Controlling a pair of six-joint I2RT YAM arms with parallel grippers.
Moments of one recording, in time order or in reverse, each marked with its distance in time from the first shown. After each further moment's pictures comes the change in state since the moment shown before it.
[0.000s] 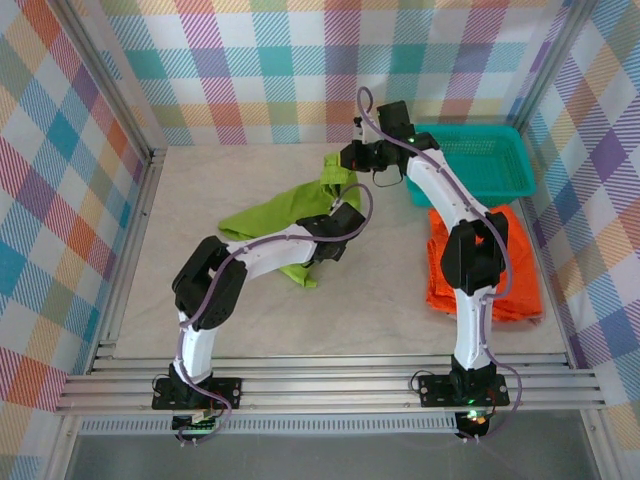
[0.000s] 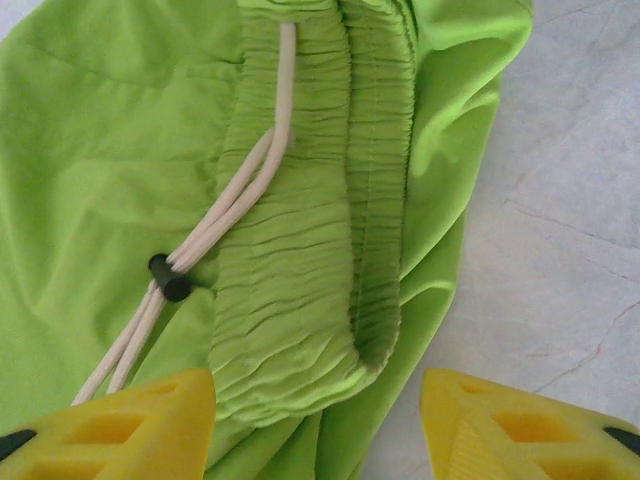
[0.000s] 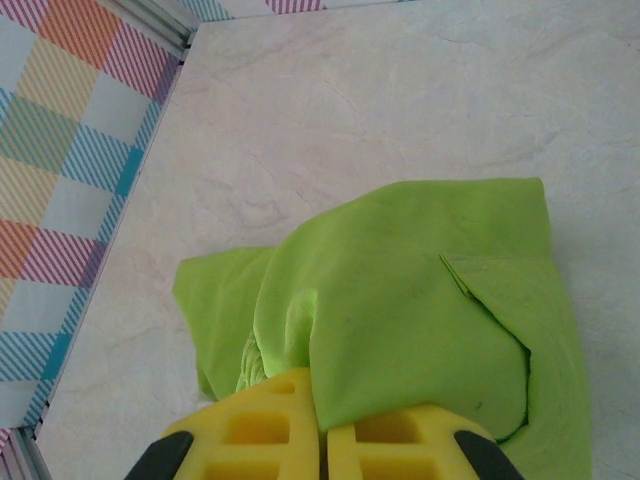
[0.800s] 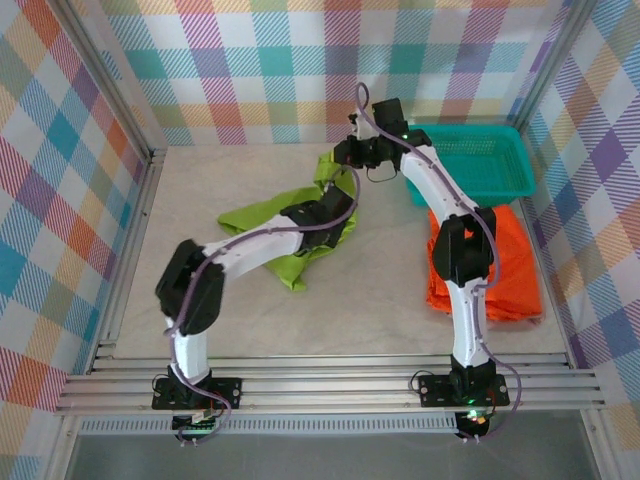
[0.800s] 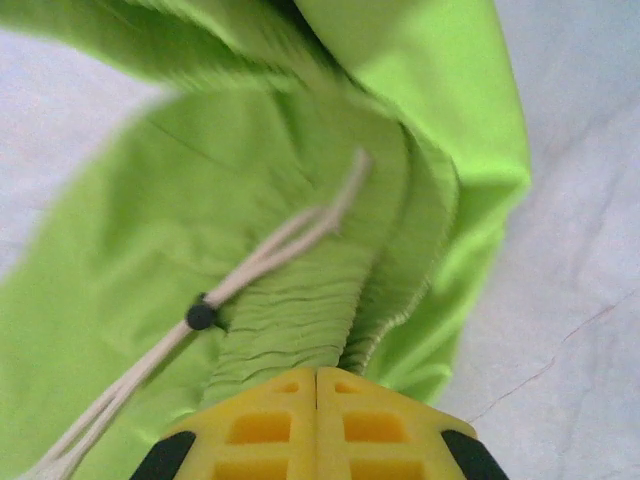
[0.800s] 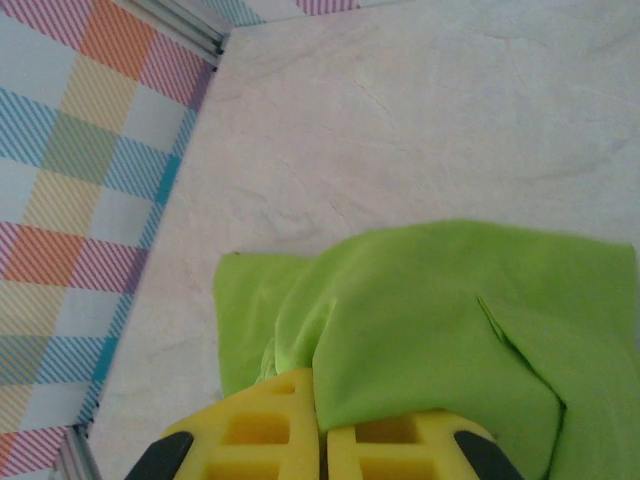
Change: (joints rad) left arm 0.066 -0.167 0.025 -0.046 0.076 0.010; right arm -0.006 0.141 0.181 -0.006 -0.102 0.079
